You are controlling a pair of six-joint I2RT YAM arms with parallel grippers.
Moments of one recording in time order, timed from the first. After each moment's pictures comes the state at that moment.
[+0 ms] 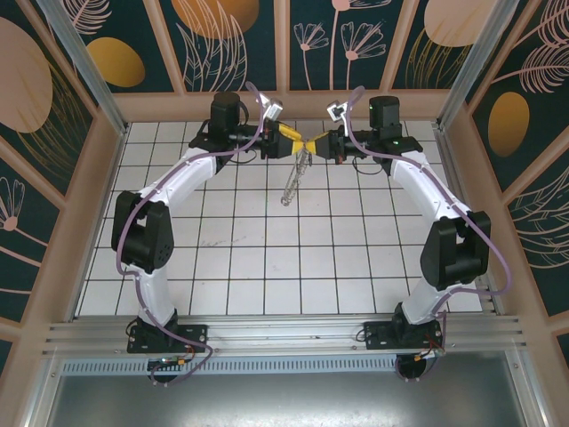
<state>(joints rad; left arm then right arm) -0.40 1.93 1.63 0.03 1.15 -0.20 0.25 1.68 1.47 -0.32 -1.10 0.02</state>
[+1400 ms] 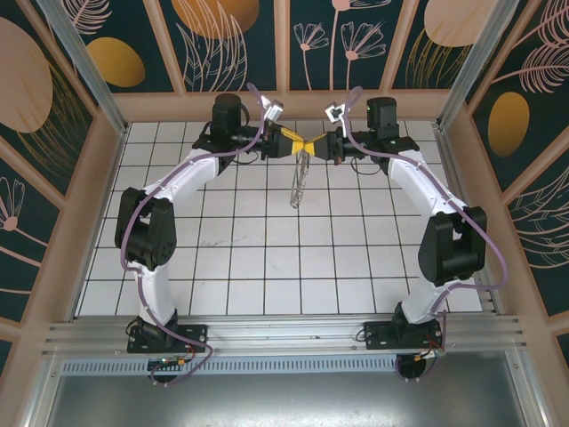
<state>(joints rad) -0.40 1.96 1.61 0.14 1.22 -0.28 0.26 1.71 1.47 -0.30 -1.13 0.03</state>
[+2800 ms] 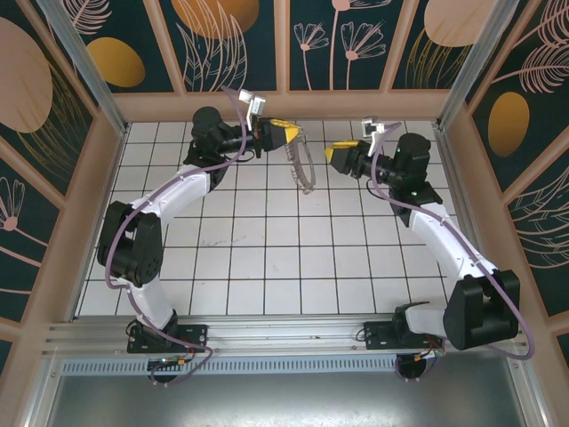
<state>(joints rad) -0.41 1.79 1.38 0.69 1.06 -0.67 0.23 1.28 0.95 0.23 -0.77 0.42</state>
